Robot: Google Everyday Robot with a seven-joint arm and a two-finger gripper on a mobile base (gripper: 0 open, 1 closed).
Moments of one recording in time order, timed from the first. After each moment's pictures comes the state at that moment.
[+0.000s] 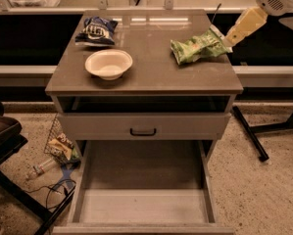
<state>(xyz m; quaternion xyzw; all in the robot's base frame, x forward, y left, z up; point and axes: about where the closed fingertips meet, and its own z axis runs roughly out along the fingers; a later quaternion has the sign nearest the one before) 0.677 -0.262 1.001 -0.45 0.80 -0.09 0.38</state>
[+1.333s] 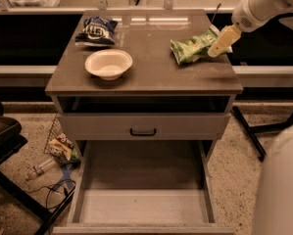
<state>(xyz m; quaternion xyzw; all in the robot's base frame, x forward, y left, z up) 0.765 -0.263 0.916 -0.47 0.80 -0.04 0.37</state>
